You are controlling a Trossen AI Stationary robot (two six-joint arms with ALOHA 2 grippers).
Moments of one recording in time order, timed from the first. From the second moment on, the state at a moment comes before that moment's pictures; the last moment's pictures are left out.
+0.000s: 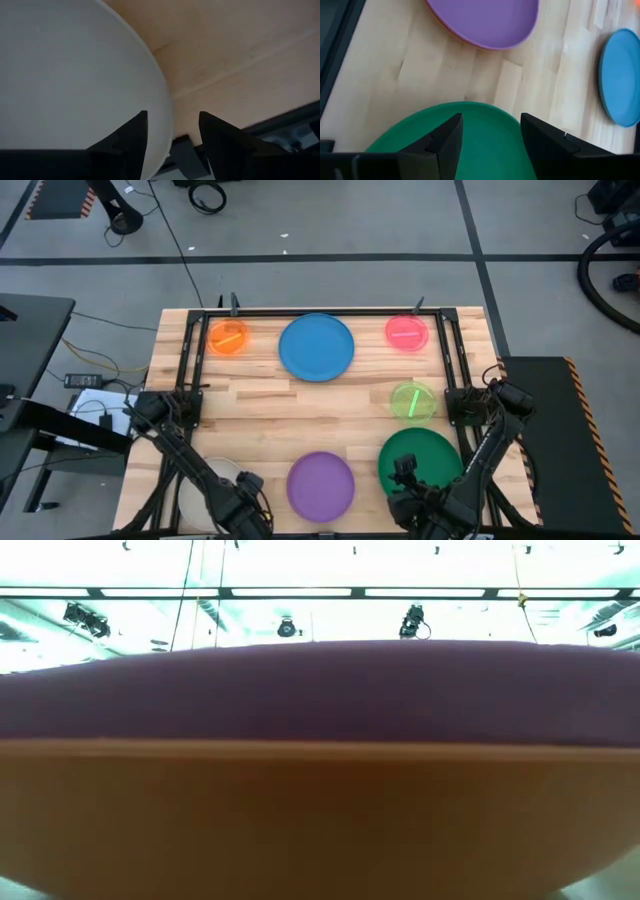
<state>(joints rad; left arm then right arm) -0.85 2.00 1.48 -1.02 0.11 -1.87 0.97 1.92 1.61 -1.25 0.58 0.64</state>
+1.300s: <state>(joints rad) -0.88 2.03 1.43 -0.97 0.13 -2.02 1.01 1.92 1.61 -1.28 0.58 0.66</state>
